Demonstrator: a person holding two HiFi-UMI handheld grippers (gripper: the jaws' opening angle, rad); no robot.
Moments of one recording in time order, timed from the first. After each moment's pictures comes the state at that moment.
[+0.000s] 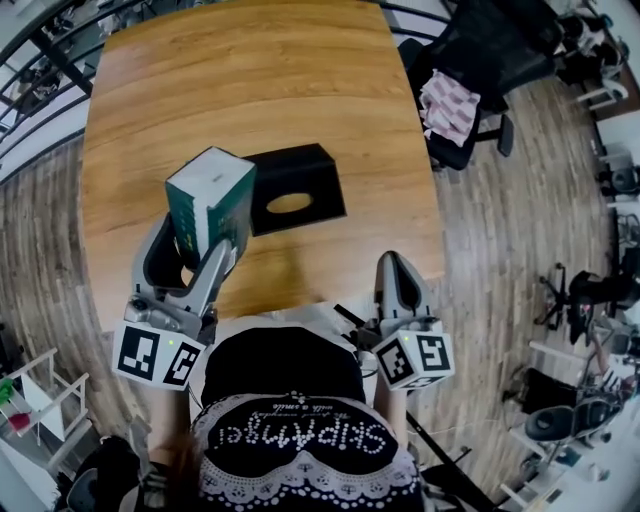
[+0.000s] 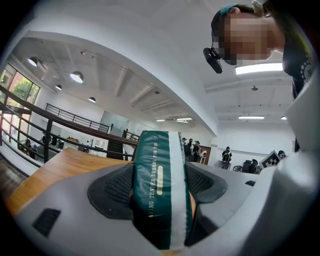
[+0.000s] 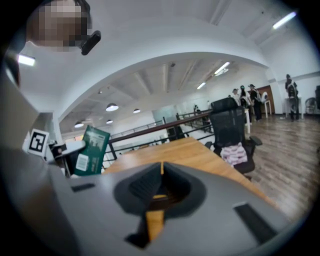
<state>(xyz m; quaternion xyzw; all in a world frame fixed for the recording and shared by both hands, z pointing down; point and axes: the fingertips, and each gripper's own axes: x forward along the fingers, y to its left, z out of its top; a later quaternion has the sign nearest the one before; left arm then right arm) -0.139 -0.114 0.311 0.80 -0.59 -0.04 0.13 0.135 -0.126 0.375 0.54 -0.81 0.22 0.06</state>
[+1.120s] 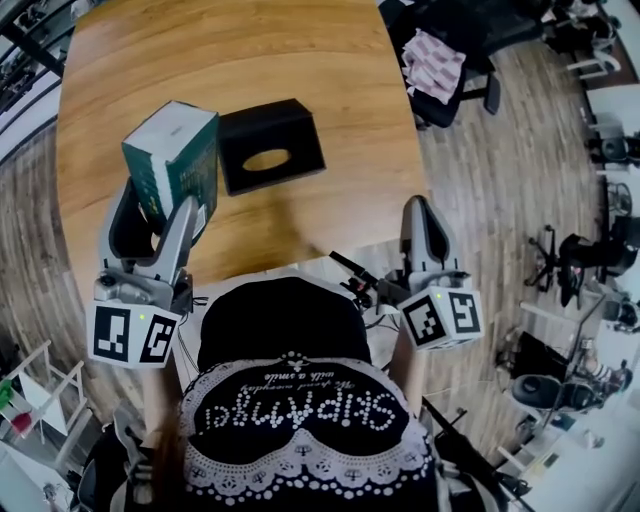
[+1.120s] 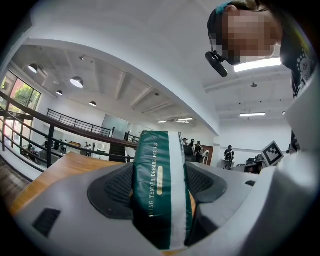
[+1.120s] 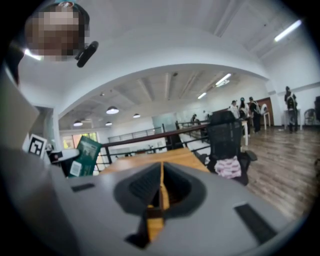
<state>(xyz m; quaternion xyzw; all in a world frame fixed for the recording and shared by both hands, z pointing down) -0.146 -0.111 0.300 0.79 -0.60 -0.04 0.11 0.177 -0.143 0.329 0.56 -0.81 0.17 0.05</state>
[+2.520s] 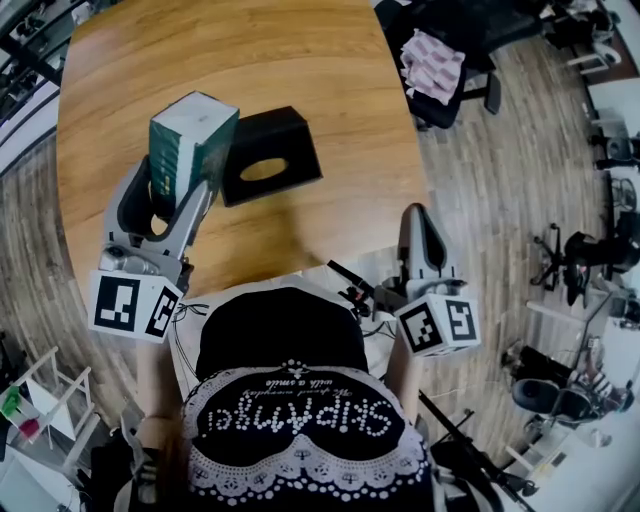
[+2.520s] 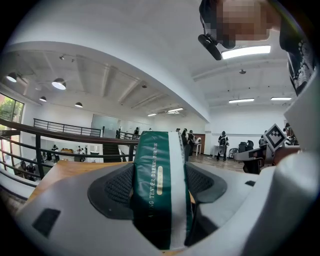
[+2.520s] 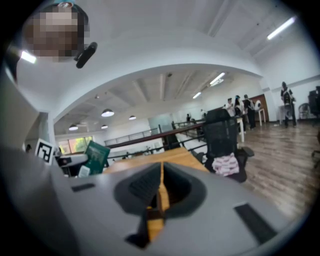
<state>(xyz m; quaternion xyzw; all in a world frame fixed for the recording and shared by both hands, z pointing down) -0.124 -0.152 0.309 0.82 -0.57 0.03 0.08 0.188 -0.143 0.330 0.57 -0.80 0.19 0.03</state>
